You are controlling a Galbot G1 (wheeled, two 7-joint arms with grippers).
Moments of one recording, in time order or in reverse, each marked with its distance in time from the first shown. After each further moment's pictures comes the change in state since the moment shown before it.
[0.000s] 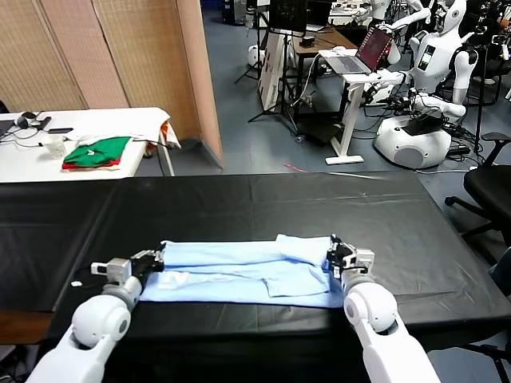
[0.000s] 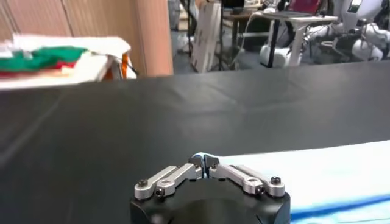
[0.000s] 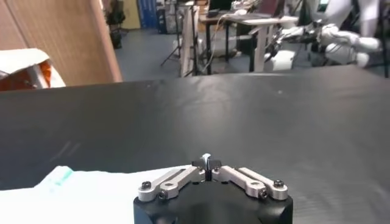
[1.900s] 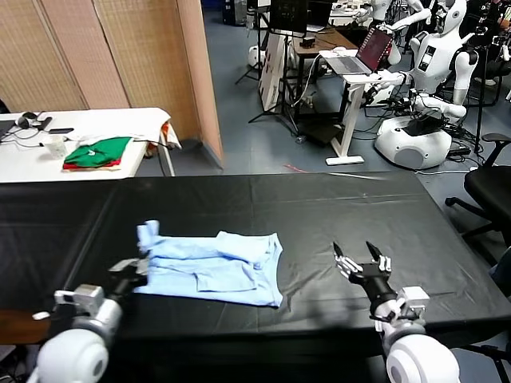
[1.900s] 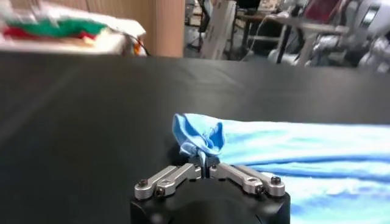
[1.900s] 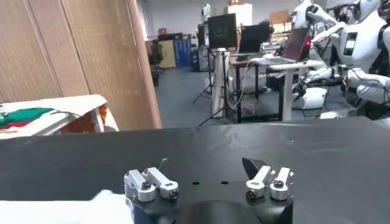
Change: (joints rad) left arm 0.202 0.093 -0.210 -0.017 0.239 -0.166 0.048; right arm -0.171 0.050 0.062 0.209 -0.026 0.029 0.005
